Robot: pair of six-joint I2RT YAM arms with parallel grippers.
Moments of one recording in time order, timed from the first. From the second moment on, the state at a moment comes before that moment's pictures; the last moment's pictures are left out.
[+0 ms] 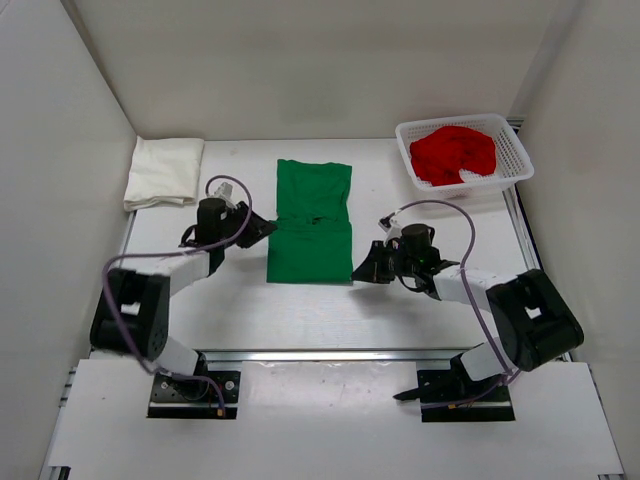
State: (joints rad) left arm -0.18 1.60 0.73 0.29 0.38 -0.84; right arm 0.42 1.47 0.52 0.30 -0.62 0.57
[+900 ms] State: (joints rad) left arm -0.31 1.34 0.39 0.20 0.21 -0.68; right arm 0.41 1.55 0.58 0.26 -0.50 0.52
